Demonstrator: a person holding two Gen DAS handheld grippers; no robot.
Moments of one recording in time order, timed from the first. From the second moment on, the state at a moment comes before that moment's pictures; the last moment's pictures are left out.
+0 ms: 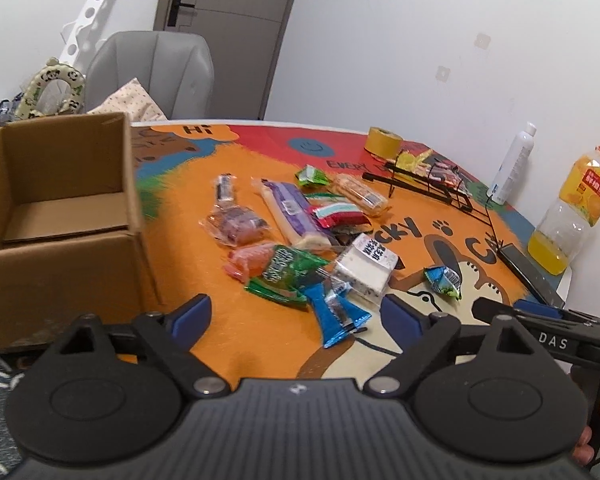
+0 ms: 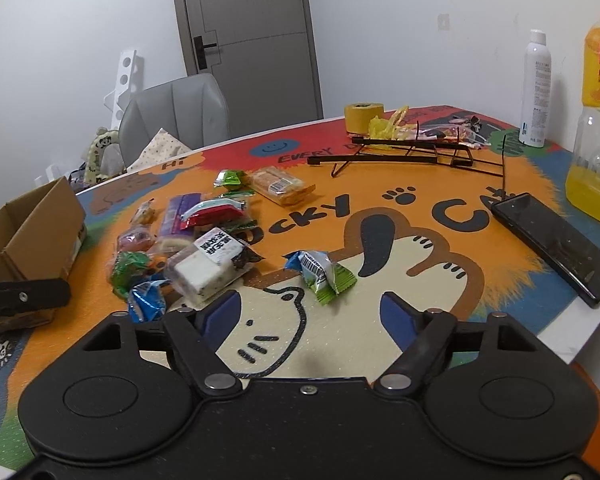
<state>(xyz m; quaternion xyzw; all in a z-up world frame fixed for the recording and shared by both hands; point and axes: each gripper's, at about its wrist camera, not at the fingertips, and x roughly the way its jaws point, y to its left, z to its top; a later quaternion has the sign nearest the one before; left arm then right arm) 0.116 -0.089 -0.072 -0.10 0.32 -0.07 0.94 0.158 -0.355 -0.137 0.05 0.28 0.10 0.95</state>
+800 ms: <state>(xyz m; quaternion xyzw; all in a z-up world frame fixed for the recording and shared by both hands) 0.174 -0.123 -0.115 -0.11 0.39 -0.07 0.91 0.211 -0.351 -0.154 0.03 0.31 0.11 0.94</state>
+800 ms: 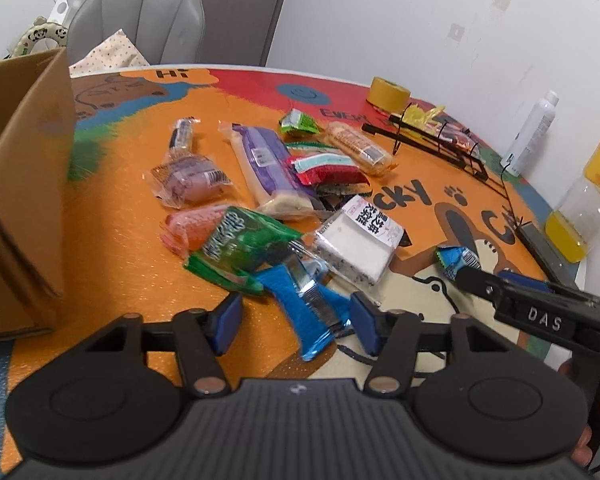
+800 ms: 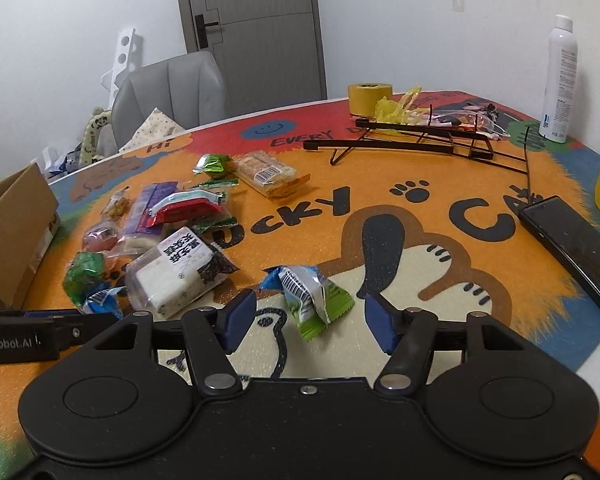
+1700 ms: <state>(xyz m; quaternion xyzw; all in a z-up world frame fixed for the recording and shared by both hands) 0.147 -0.116 -0.094 -0.11 0.34 -0.08 0.93 0.195 -0.333 -0.134 0.04 0.30 0.16 0.94</state>
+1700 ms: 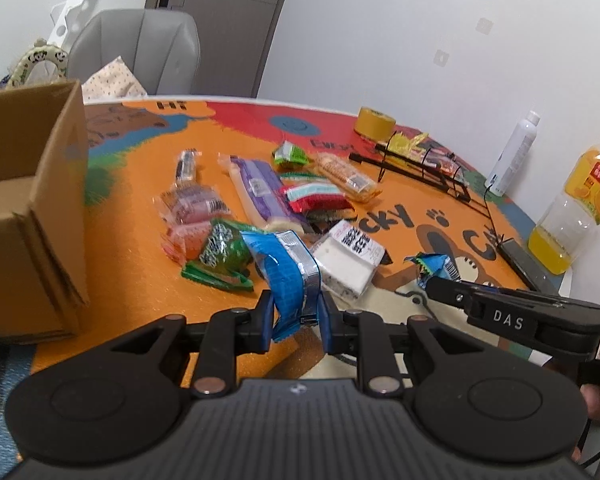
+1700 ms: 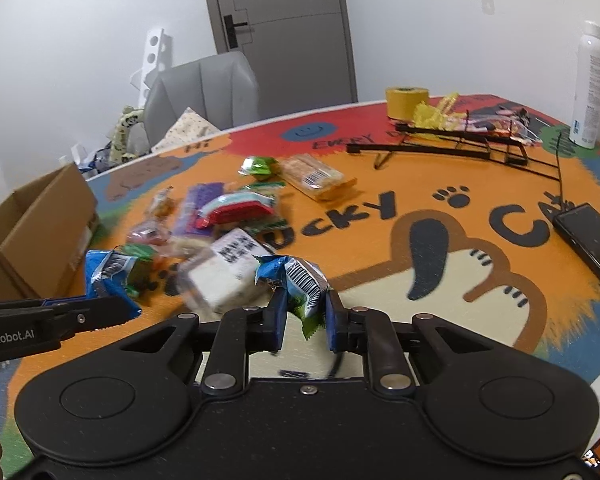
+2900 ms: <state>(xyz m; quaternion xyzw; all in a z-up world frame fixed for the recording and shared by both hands) 0.135 -0.006 -0.010 -0.10 0.28 0.00 0.95 0.203 -0.209 -0.055 0.02 0.24 0.28 0.93</state>
